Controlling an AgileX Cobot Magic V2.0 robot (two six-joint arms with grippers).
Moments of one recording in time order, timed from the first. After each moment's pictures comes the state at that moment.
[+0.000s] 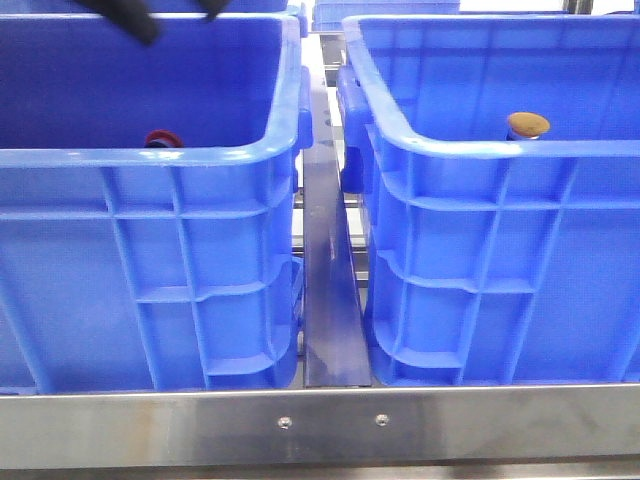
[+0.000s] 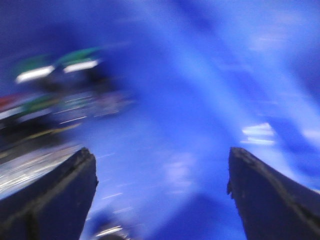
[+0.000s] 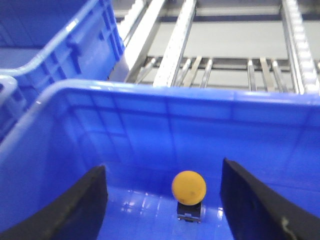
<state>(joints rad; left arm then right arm) -0.32 1.57 -1.46 -0.44 0.96 0.35 0.02 1.15 -0.77 1.81 0.22 -1.78</state>
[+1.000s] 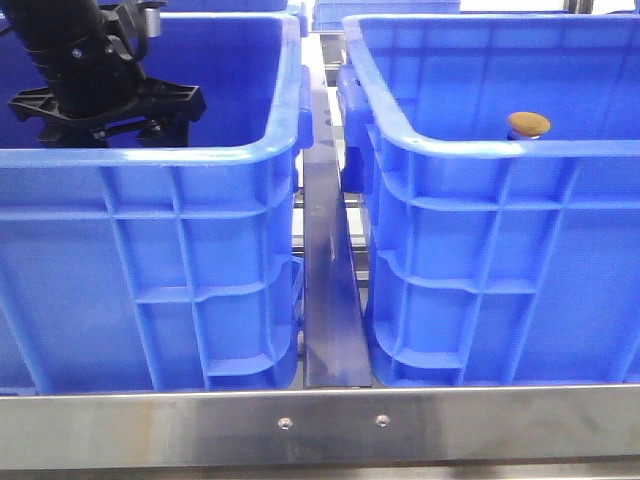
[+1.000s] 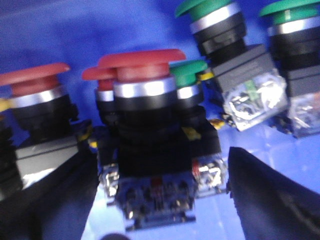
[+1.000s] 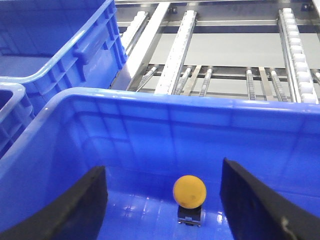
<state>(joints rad) -0.32 1.87 -1.47 -0.07 0.77 -0.07 0.02 1.13 -0.76 1.81 0.22 -1.78</state>
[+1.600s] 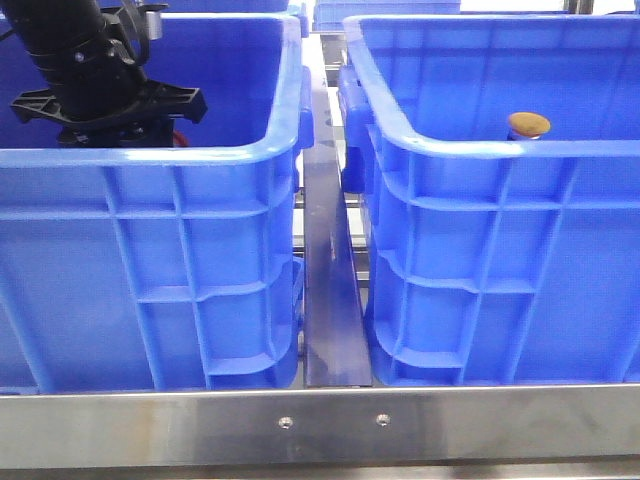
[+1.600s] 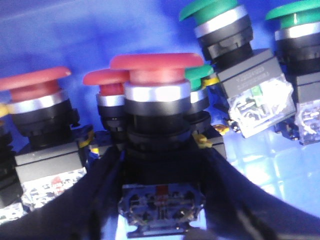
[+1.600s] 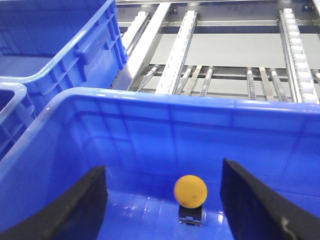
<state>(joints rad) -0.32 1.88 -1.47 -0.07 0.76 -0.07 0.02 1.13 -0.76 1.81 0.22 -1.78</state>
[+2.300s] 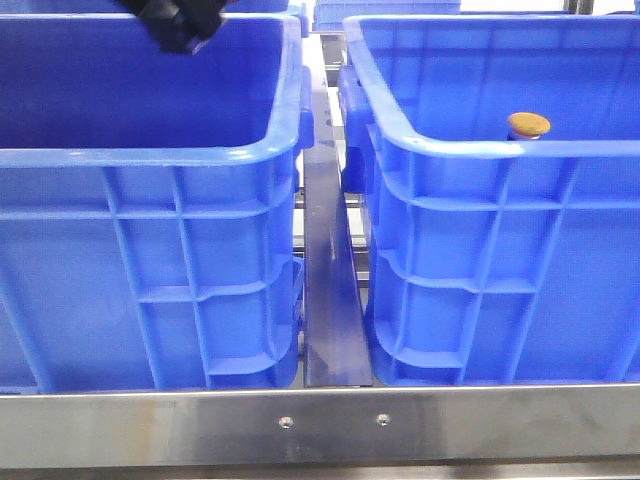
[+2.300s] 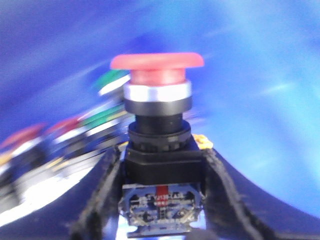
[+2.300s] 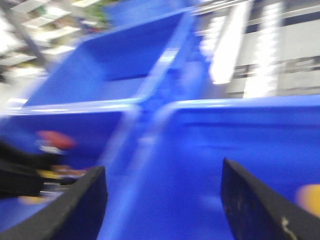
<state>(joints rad) -0.50 1.56 -1.47 -0.11 0.81 0.09 0.02 1.13 -0.76 1.81 0.56 -1.51</state>
